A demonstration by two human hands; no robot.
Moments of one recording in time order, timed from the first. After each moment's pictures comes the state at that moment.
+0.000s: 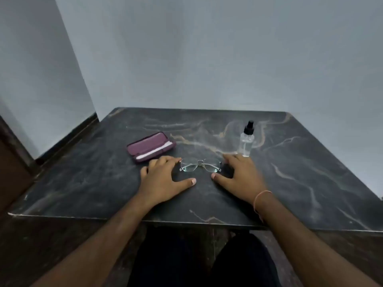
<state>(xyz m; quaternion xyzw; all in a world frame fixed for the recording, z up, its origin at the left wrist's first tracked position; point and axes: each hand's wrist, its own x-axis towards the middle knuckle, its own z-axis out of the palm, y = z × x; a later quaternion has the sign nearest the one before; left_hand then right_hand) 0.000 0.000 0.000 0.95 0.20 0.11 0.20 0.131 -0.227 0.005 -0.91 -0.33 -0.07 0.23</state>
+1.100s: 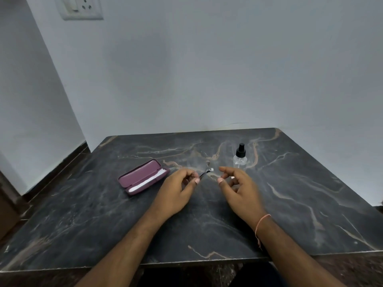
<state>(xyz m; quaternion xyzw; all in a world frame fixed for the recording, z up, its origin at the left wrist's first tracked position) 0.058 -0.010 0.014 0.89 0.03 0.21 0.40 0.138 -0.222 0.000 -0.78 -0.26 -0.09 0.57</state>
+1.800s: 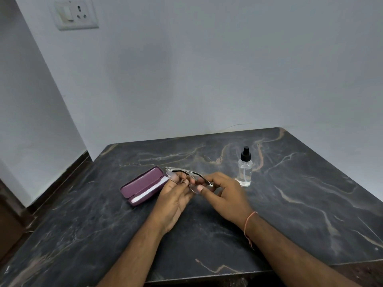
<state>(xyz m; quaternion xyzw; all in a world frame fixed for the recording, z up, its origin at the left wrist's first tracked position) 0.058 -0.007 0.014 0.54 0.04 0.12 0.83 0.135 -0.177 0.009 -0.75 -0.36 -0.08 0.55</state>
